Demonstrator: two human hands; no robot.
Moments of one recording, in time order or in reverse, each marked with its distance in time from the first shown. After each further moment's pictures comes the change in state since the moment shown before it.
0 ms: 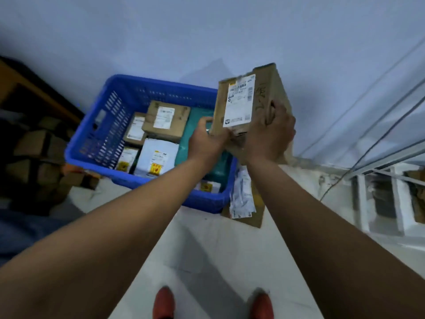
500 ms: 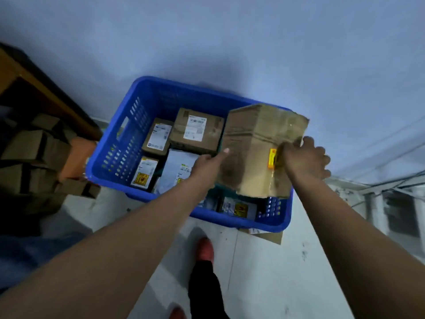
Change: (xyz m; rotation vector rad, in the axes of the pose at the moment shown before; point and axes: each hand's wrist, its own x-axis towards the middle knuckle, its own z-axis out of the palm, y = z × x) left_hand 0.107 -0.099 -0.134 -0.204 -0.269 -0.591; right_hand -0.011 -0.014 0.117 -0.575 -0.262 0.234
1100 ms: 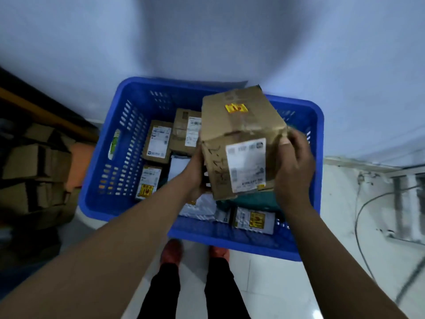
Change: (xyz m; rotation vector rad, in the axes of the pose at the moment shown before) left_hand 0.093 0.033 -0.034 -0.111 -0.194 -0.185; right_hand -0.001 -0.044 0.064 0.820 -0.020 -0.293
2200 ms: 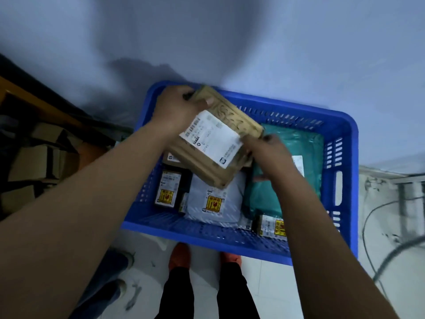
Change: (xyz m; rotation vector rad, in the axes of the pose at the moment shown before) left_hand -0.021 0.148 -0.121 0.647 0.383 0.697; right_hand 0.004 -0.052 0.130 -0.363 -0.367 0.510
